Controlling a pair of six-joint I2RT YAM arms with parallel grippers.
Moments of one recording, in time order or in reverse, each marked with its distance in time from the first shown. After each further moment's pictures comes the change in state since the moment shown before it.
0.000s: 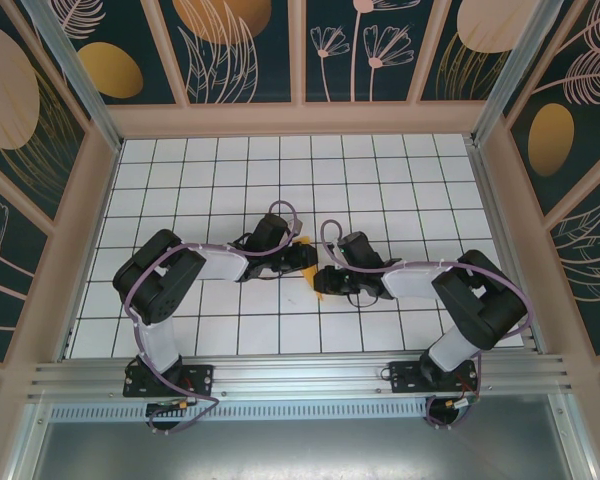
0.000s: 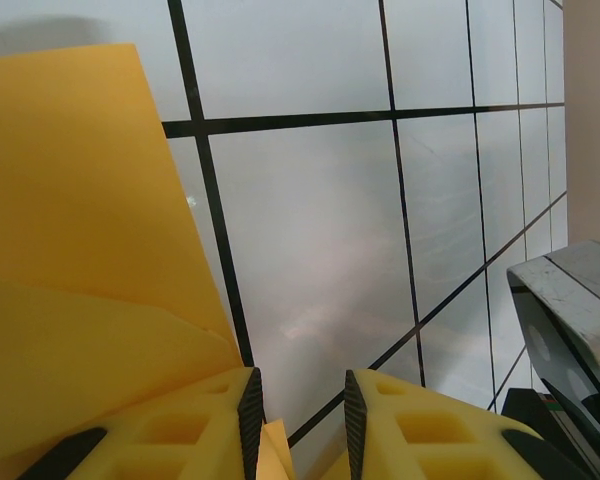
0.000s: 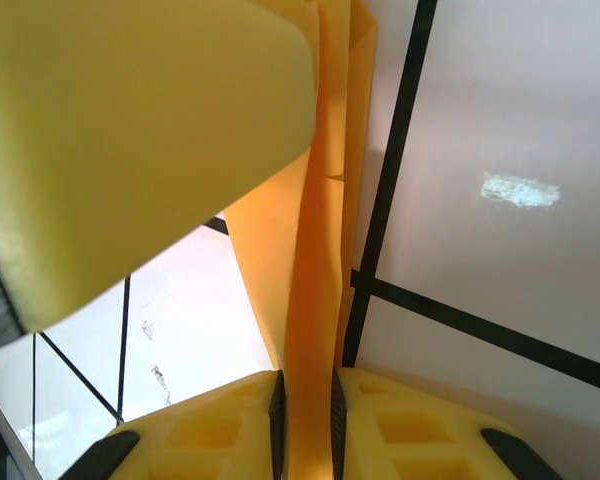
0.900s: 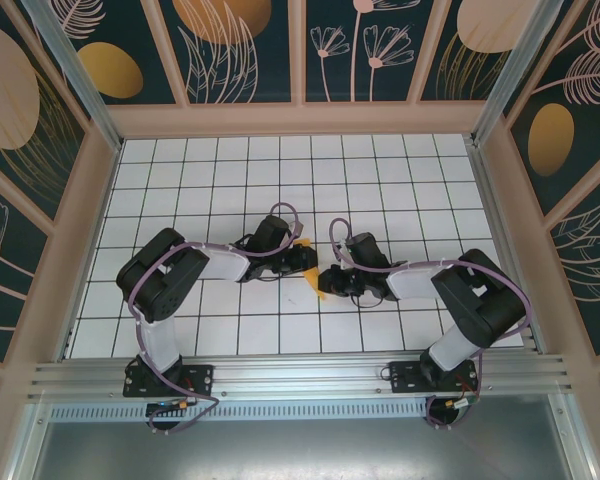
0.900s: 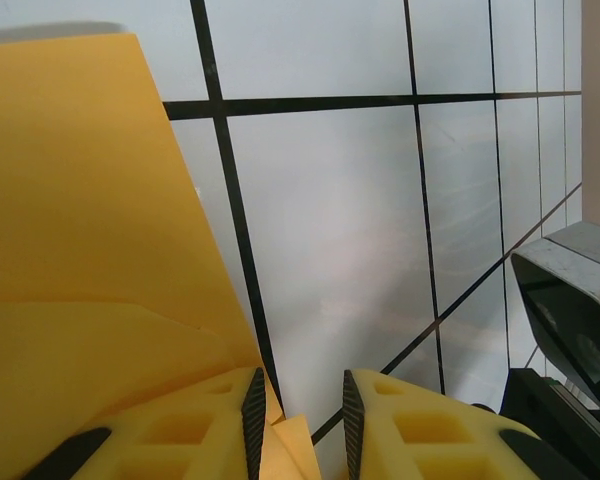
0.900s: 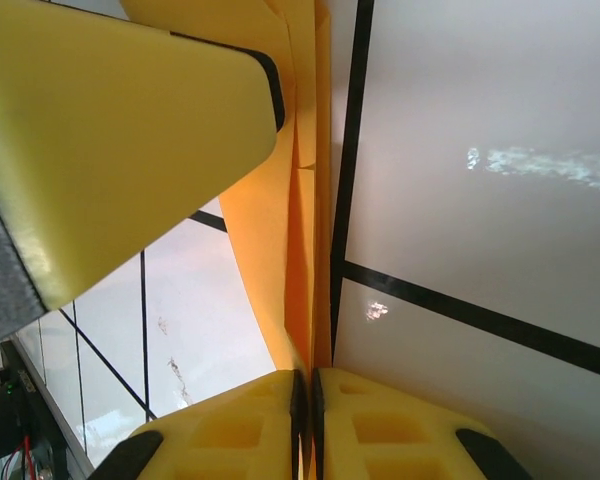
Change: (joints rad) left arm 0.000 0.024 0.001 0.000 0.007 0.011; right arm -0.052 0.010 -0.053 0.086 -0.090 0.078
